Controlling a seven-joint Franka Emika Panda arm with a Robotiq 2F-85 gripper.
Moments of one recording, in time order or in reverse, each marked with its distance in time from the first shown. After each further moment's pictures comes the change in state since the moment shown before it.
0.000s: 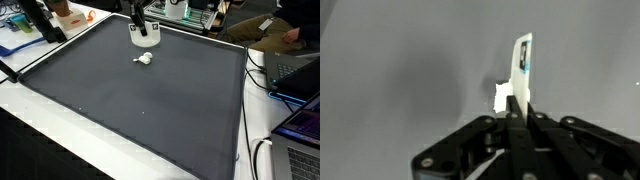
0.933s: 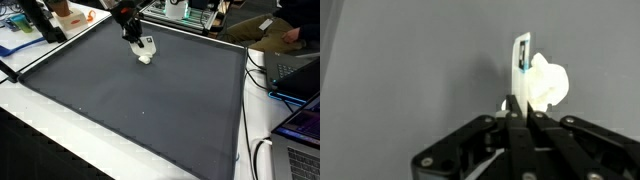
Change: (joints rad) arm -0.049 0.237 -0.051 0.150 0.085 -0.149 0.122
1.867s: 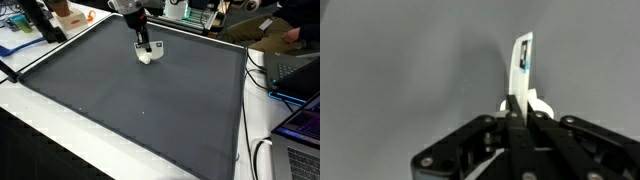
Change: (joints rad) arm 0.087 0.019 0.075 0.043 -0.294 0.059 0.058
